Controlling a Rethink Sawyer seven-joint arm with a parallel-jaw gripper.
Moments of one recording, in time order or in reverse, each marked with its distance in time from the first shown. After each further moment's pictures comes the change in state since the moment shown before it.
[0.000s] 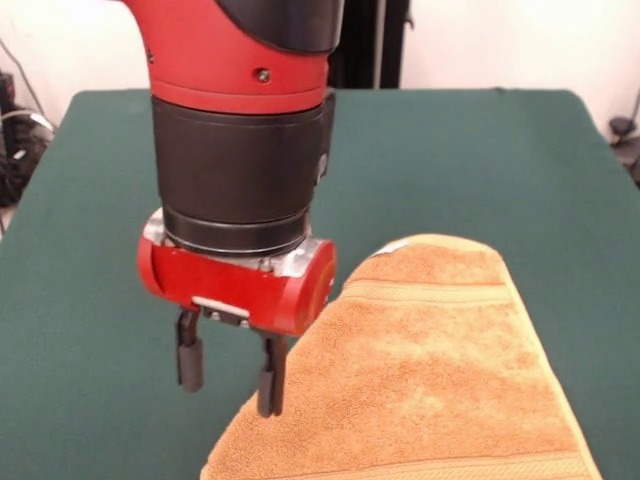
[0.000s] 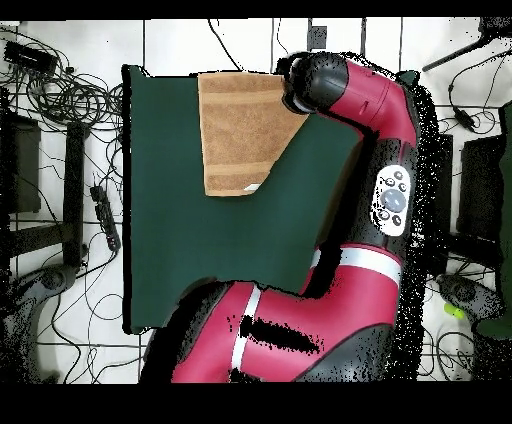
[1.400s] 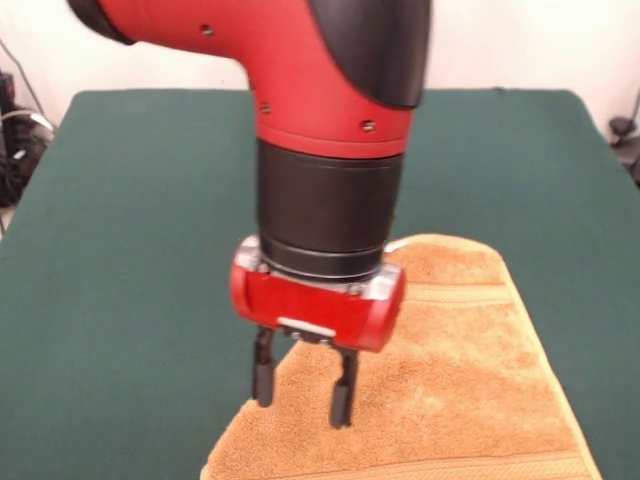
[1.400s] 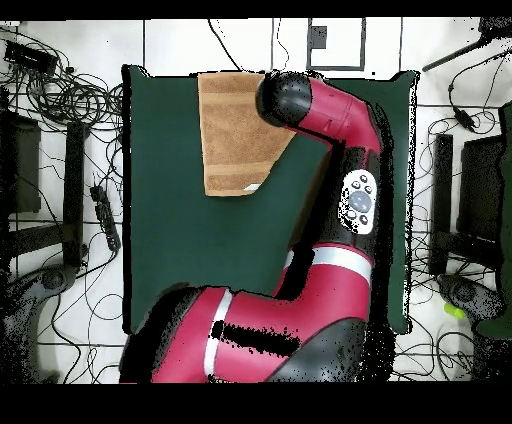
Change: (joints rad) arm 0.074 -0.009 -0.001 0.124 -0.008 -0.156 0.000
